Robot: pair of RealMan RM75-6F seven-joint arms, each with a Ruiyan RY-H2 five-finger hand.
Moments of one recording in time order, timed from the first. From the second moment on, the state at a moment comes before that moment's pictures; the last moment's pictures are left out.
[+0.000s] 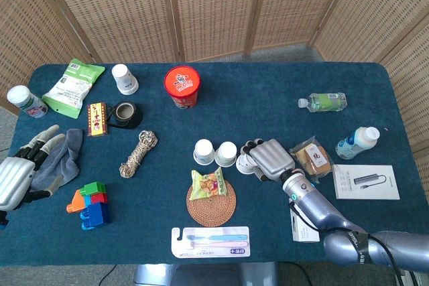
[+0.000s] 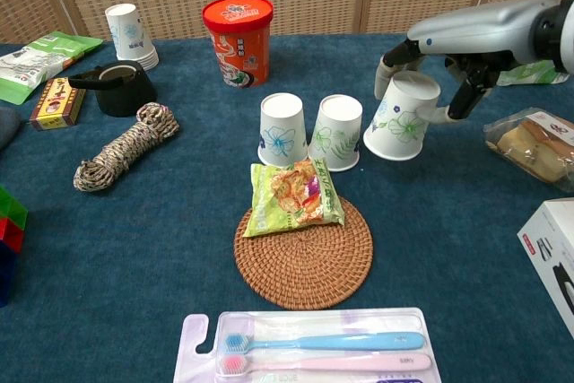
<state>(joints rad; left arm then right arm) -0.25 -0.87 -0.02 -1.79 1.61 1.38 -0.23 0.93 -1.20 0.09 -1.87 -0.87 0.86 -0.54</state>
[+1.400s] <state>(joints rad) -0.24 -0.87 -0.02 -1.79 1.60 1.37 -0.23 1.23 -1.14 0.12 -1.91 -0.65 0.76 -0.63</state>
